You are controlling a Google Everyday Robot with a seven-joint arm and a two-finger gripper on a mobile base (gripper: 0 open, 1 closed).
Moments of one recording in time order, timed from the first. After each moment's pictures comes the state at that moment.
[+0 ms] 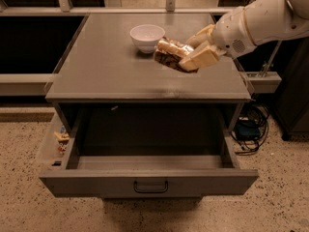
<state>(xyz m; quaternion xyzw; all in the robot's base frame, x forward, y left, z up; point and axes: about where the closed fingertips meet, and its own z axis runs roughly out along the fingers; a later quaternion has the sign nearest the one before) 0.594 -0.104 0.953 -0.59 0.68 0.16 0.41</state>
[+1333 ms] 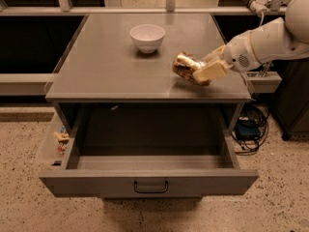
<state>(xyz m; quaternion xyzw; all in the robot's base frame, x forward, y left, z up) 0.629 -0.159 0.887 -0.49 0.76 0.18 0.38</state>
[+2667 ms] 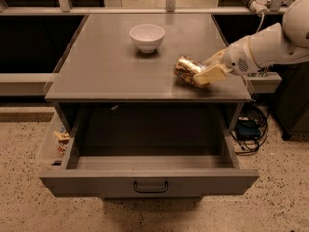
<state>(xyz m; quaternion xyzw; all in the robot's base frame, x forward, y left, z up) 0.629 -0.162 0.874 -0.48 0.77 0.19 0.38</state>
